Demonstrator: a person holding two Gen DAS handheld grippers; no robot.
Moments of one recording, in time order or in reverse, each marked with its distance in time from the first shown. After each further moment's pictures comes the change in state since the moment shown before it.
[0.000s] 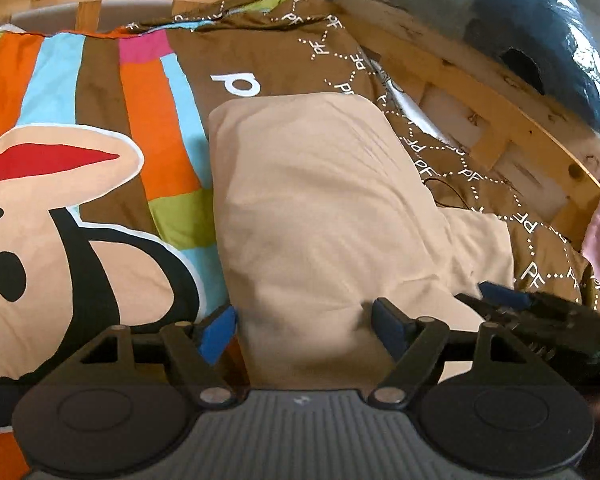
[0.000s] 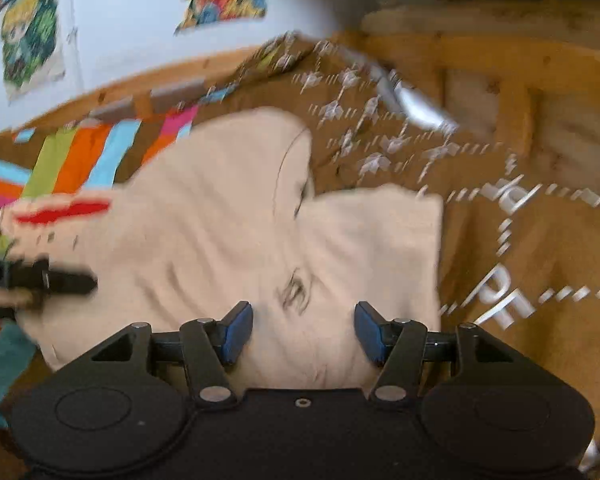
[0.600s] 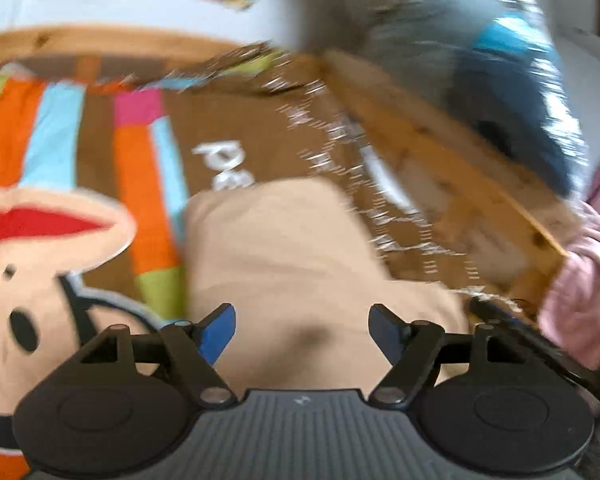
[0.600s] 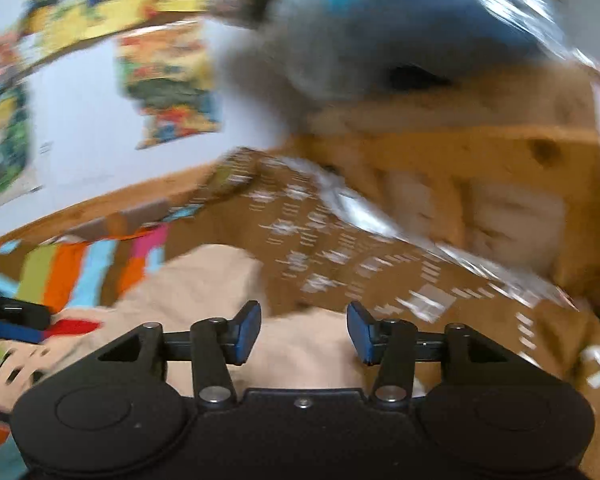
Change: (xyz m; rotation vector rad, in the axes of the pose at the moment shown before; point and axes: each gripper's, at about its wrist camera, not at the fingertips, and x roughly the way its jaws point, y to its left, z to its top) left arm -0.038 -0.021 0.052 -0.066 -0.078 -0.025; right arm -0.043 -0.022 0.020 0.091 -0.263 -0.013
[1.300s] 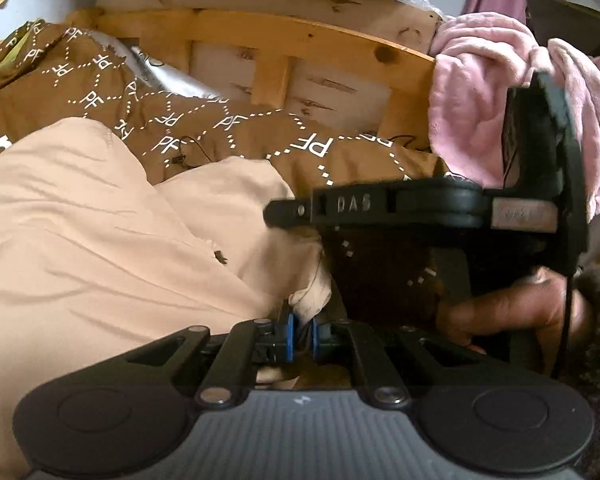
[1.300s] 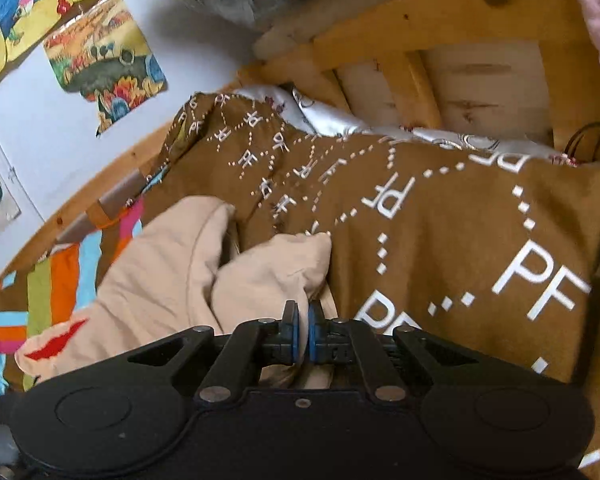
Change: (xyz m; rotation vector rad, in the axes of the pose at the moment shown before) left arm 0.082 -0.144 -0.068 0.496 0.198 -0.272; right arm 0.036 -0.052 -0.019 0.306 0.238 -0.021
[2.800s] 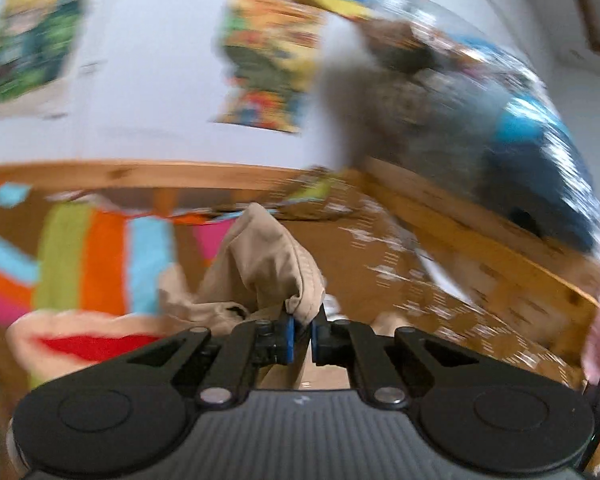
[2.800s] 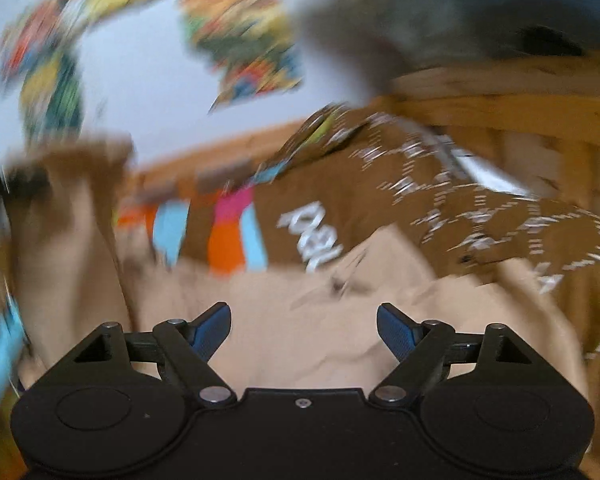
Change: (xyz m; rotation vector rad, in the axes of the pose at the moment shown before) left arm -0.241 0.135 -0.001 -0.290 -0.434 0.487; right arm -0.001 0.152 -0.033 -0.217 -0.141 0.110
